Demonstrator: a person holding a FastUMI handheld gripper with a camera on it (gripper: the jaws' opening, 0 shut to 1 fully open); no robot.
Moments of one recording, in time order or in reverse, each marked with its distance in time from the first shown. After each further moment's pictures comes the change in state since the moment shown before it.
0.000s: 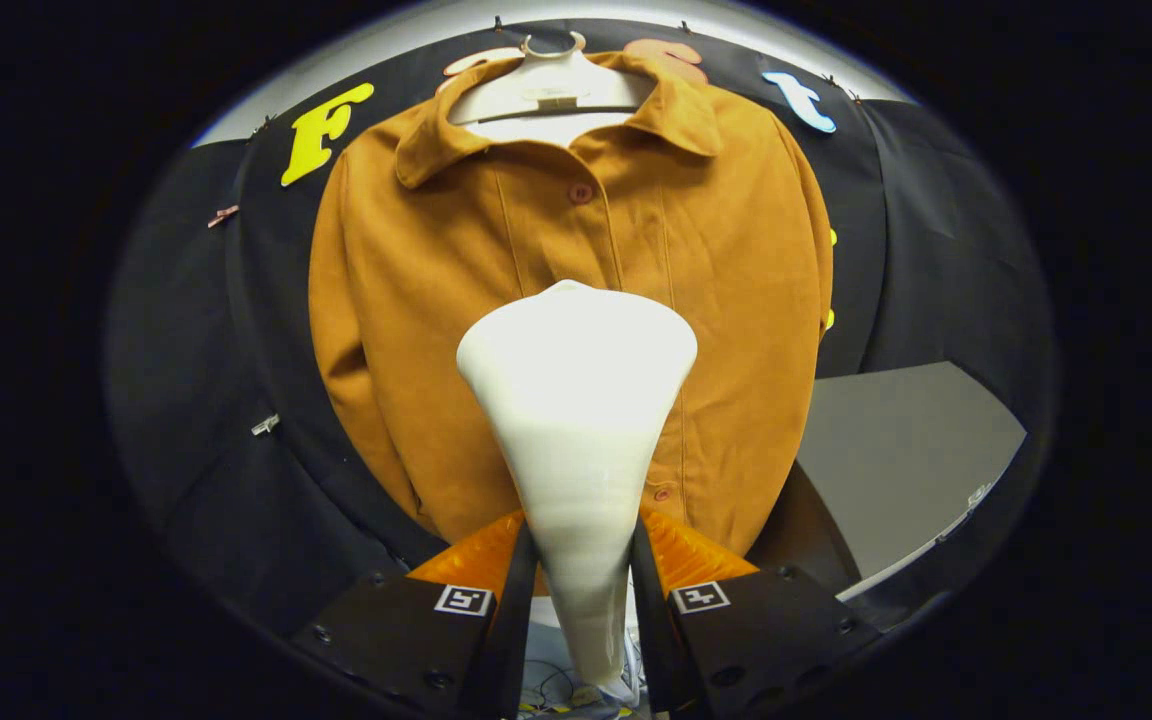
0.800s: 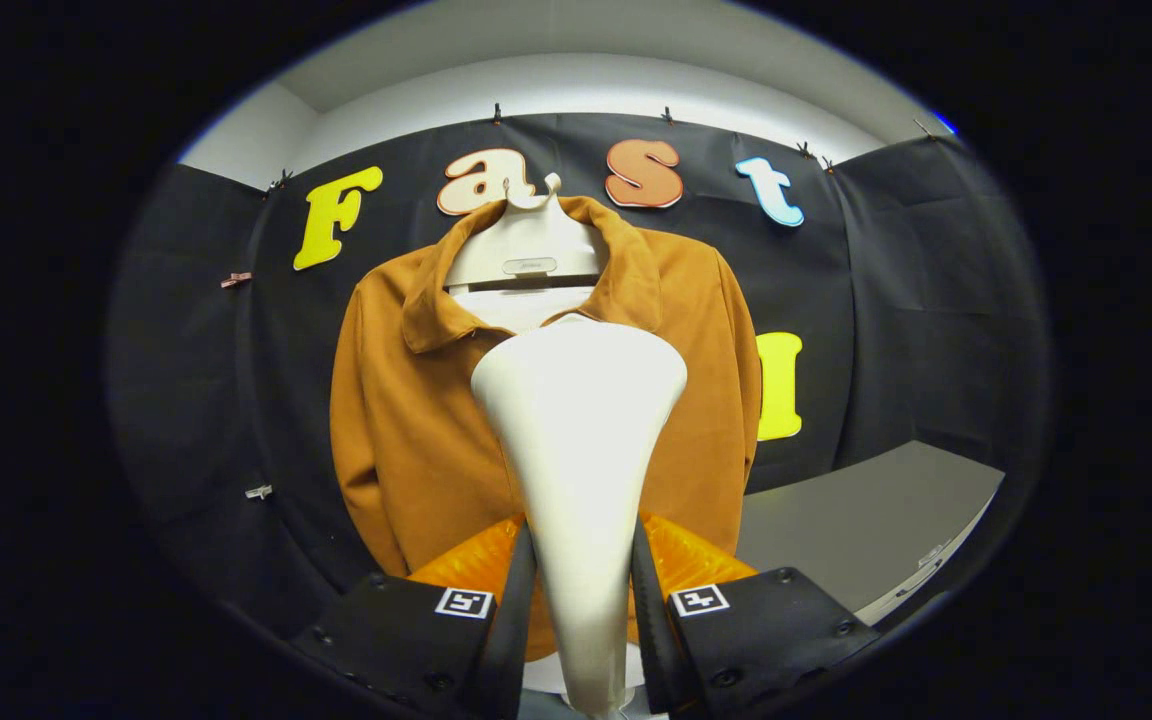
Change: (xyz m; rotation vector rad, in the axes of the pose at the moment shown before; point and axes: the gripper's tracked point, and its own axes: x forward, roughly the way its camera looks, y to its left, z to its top) arm -0.047 -0.023 0.086 -0.014 -0.345 -0.025
